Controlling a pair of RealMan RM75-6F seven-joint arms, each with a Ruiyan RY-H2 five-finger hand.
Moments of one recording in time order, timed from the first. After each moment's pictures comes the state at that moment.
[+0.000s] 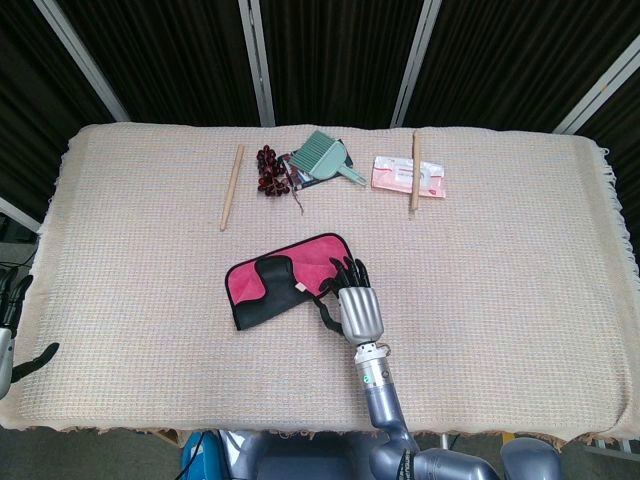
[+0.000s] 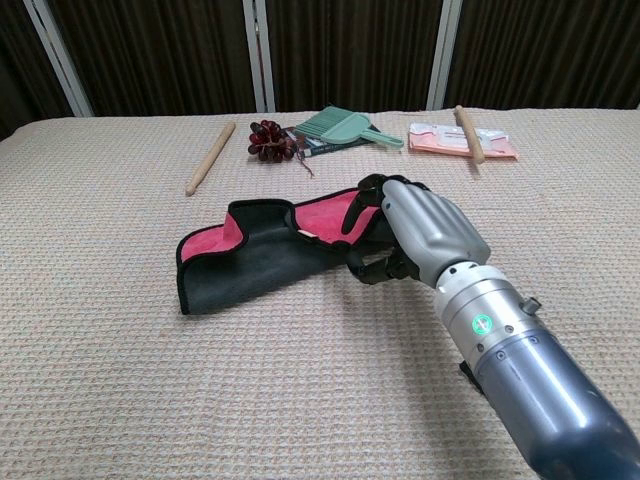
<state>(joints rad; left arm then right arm) -0.03 -1.19 -0.07 -1.57 1.57 1.66 0.16 0.57 -2.15 0.29 -1.17 -1.30 1.27 -0.29</state>
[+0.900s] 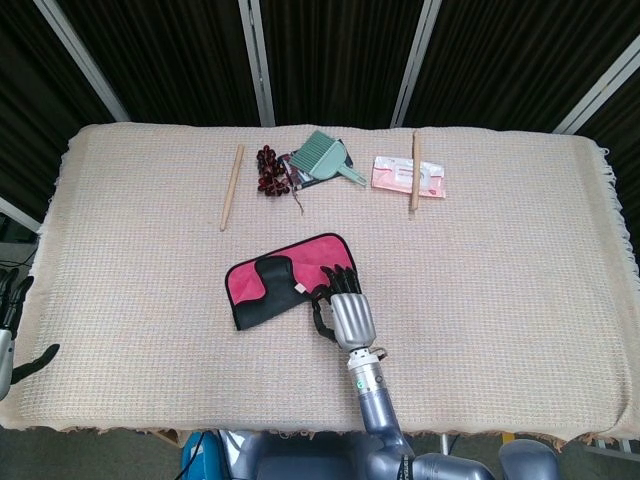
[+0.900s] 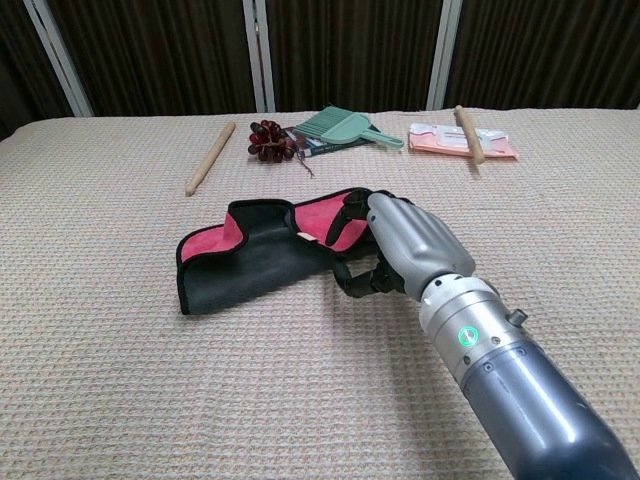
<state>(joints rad) -0.02 -1.19 -0.07 -1.57 1.57 1.66 0.15 0.56 -2.17 0.29 -1.21 -1.26 1.25 -0.31</state>
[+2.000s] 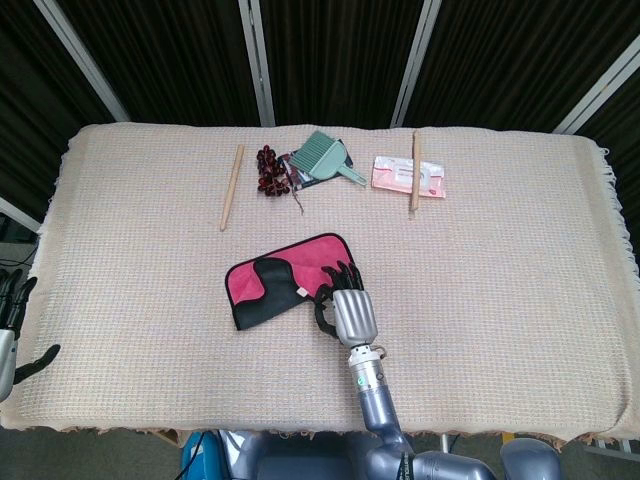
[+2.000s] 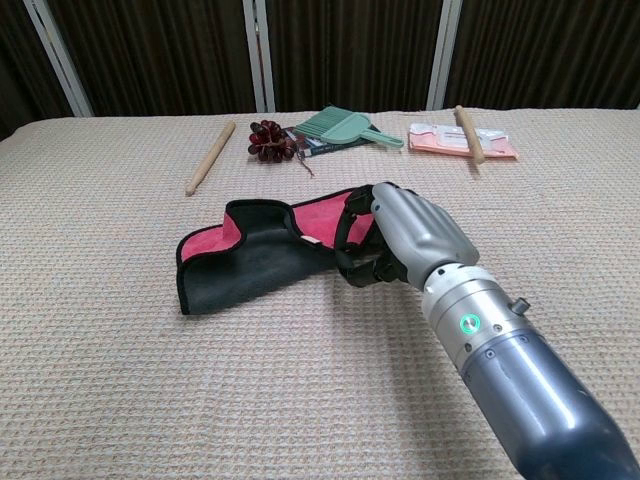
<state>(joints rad) -0.02 -1.20 -0.07 -1.56 1.57 1.66 0.15 0.57 -2.16 0.31 -1.24 -1.25 1.25 -0.33</state>
